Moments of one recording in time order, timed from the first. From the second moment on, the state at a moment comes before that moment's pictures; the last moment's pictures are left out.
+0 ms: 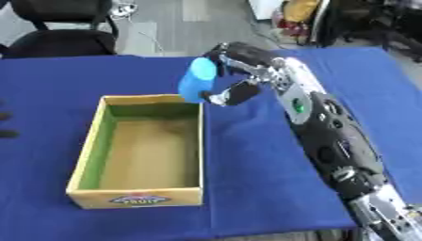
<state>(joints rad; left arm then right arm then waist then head) -0.06 0.22 0.11 -1.75 -0.04 -0.03 0.12 -0.83 -0.26 0.21 -1.15 0.81 -0.45 0.44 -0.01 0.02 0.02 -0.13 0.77</state>
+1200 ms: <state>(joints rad) -0.06 0.22 0.10 -1.75 -0.04 -0.03 0.11 -0.83 -0.17 0.33 -1.07 0.91 -0.59 0.48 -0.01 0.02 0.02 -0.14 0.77</state>
